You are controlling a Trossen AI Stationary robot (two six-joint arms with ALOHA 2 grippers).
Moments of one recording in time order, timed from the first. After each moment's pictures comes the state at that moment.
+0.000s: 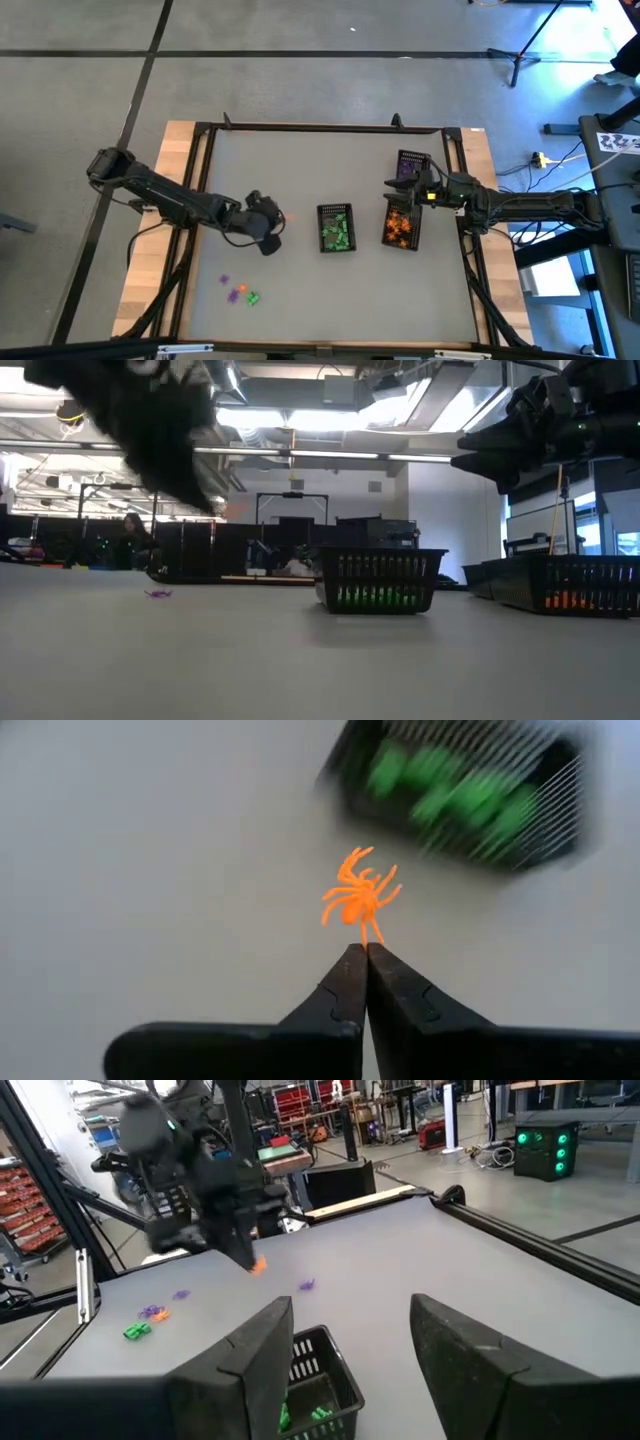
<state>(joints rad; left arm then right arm) -0.27 1.29 0.66 -0.26 -0.47 -0.60 -0.16 0.65 0.15 0.45 -0.04 0.21</state>
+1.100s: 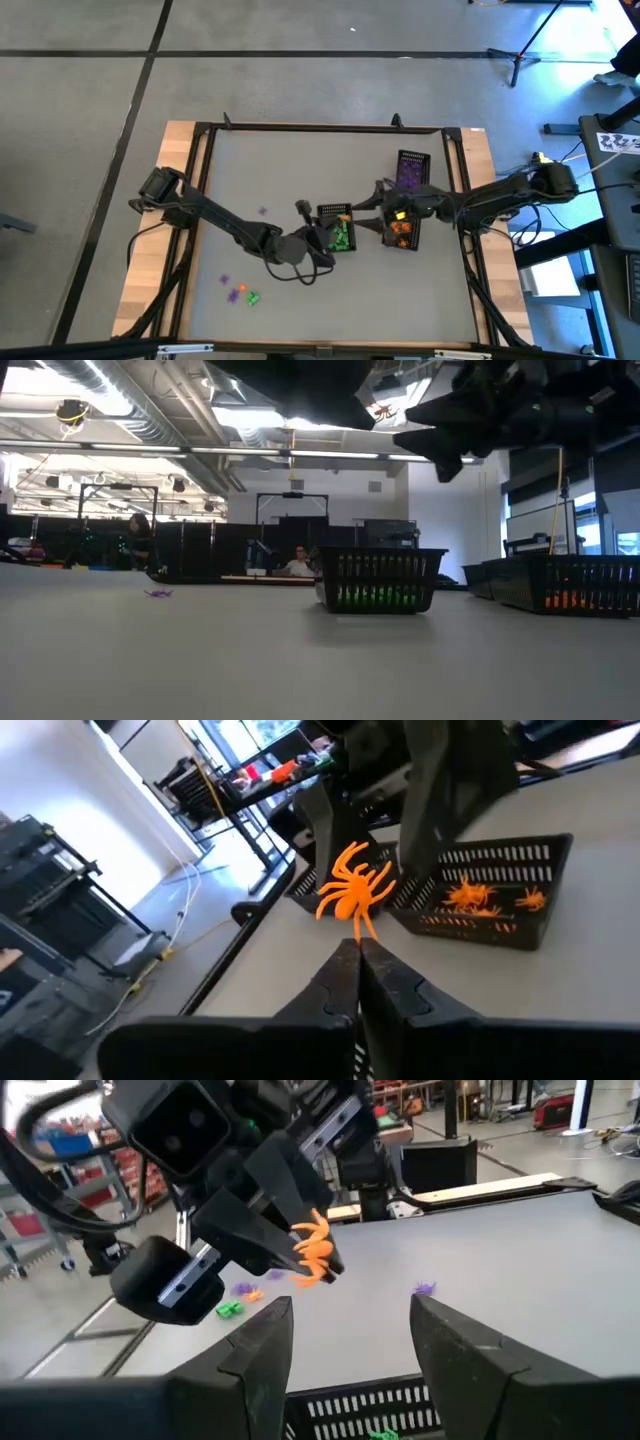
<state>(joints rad) -0.35 1.82 1.08 0.43 -0.96 0.24 0.06 1.27 0.37 0.84 -0.07 0.19</state>
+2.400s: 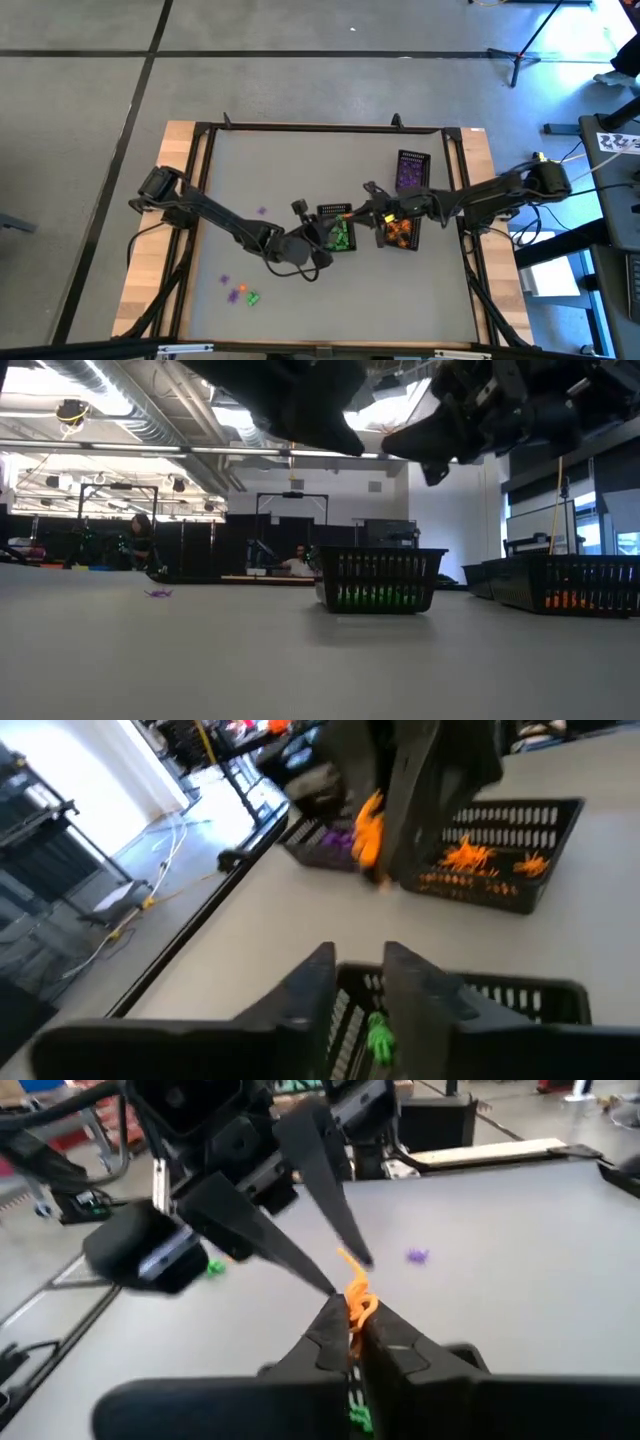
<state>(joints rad) -0.35 1.81 1.08 0.23 -0.94 -0.01 0.06 1.33 0.48 0.67 -0.08 0.12</state>
